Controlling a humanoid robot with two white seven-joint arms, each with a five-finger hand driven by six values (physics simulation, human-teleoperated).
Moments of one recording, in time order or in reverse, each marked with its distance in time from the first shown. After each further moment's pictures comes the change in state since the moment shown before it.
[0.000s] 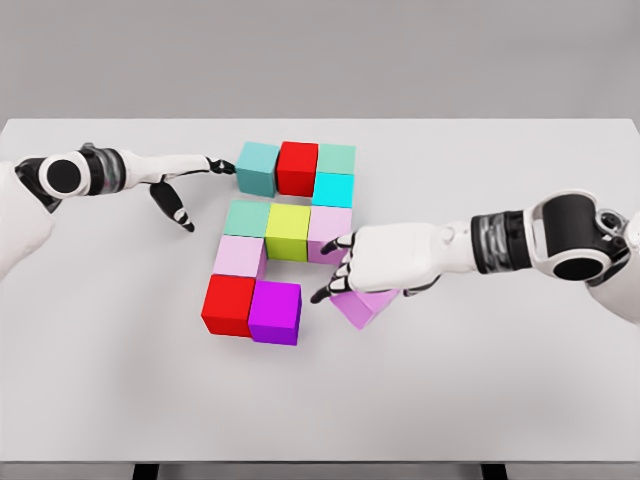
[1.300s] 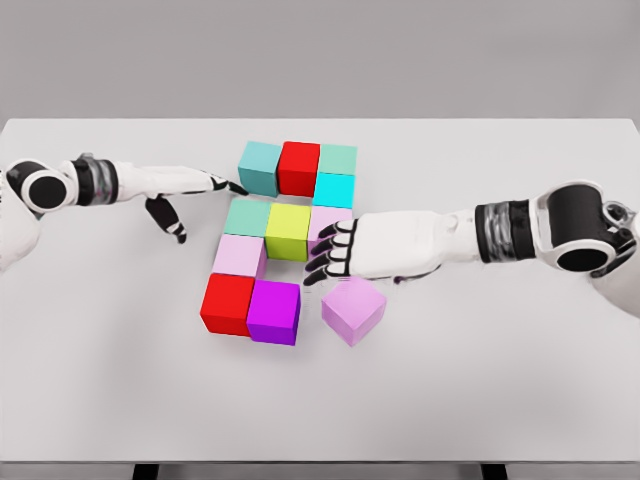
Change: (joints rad) left arm 0.012 0.021 -0.001 0.032 -0.087 -0.312 0.002; right arm 0.006 0.012 -0.061 0.013 -0.010 -0.005 0.010
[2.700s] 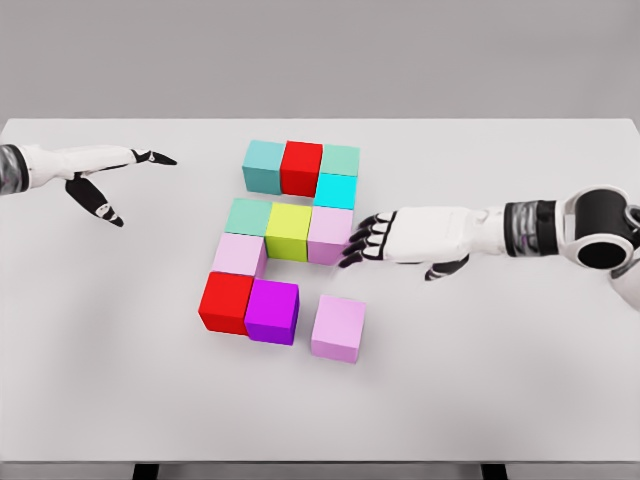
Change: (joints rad) left arm -0.015 0.183 0.006 0.012 0.163 -0.001 -0.002; right arm 0.051 -0.033 -0.035 0.138 -0.026 0.000 0.000
